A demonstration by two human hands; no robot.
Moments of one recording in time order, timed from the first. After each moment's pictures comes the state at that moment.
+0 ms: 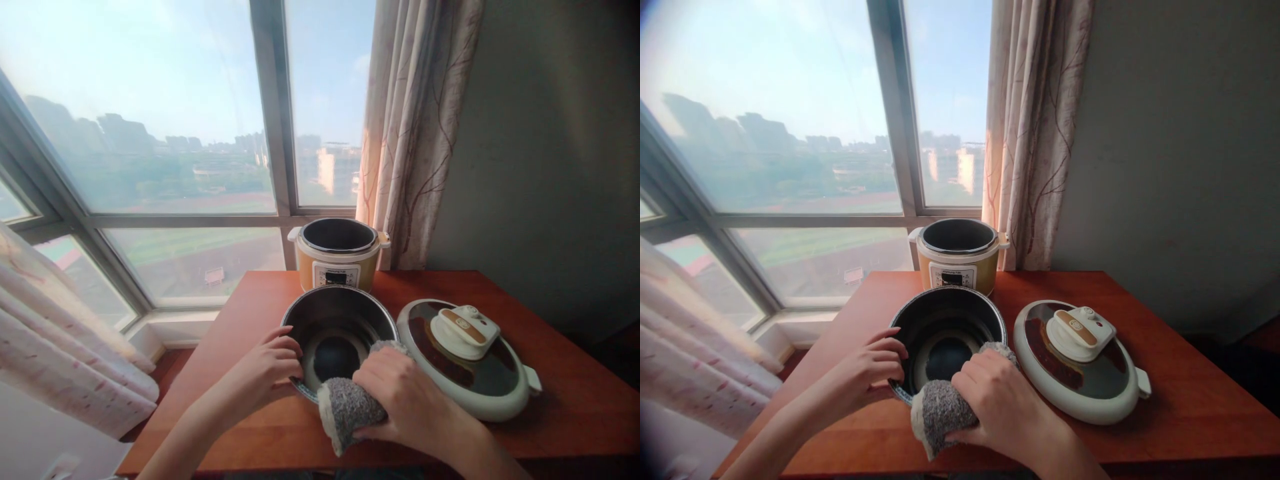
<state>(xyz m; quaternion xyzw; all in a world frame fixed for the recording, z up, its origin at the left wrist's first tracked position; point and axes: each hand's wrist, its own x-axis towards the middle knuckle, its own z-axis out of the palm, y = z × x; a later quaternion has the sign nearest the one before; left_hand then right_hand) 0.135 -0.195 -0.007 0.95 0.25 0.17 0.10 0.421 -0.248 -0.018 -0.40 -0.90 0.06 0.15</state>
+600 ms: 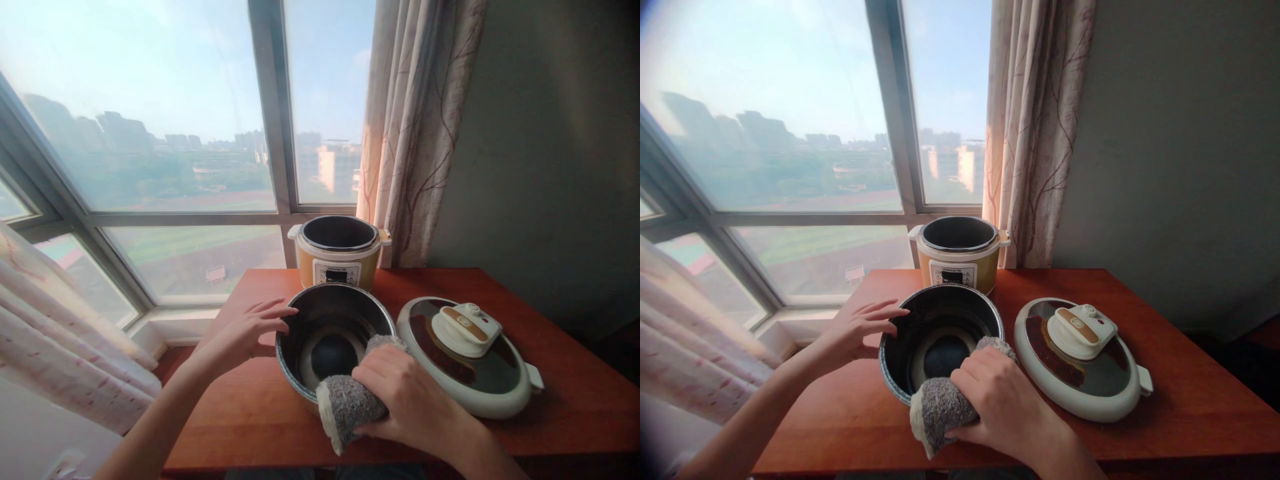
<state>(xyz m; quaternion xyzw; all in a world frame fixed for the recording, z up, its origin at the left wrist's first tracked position) 0.090 -0.141 -0.006 0.94 0.33 0.12 0.05 0.420 -0.250 -0.016 -0.41 -0.89 0.09 0.18</state>
